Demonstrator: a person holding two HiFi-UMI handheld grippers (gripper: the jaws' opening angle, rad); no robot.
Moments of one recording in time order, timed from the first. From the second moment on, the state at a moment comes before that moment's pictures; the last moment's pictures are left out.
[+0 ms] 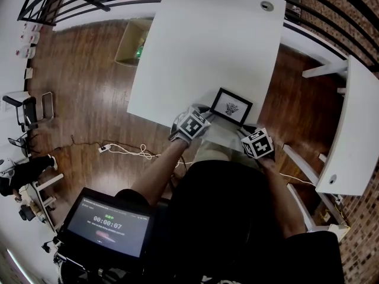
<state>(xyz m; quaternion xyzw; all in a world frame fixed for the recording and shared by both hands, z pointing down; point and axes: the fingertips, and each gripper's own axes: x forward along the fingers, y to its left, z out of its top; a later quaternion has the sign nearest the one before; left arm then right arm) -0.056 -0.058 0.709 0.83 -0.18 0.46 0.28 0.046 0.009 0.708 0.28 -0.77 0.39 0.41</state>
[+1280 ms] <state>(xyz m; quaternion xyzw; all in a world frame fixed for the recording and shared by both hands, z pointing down) -0.043 -0.039 0.638 0.85 -0.22 0.36 0.32 0.072 -0.007 0.640 0.32 -0.79 0.36 0.38</state>
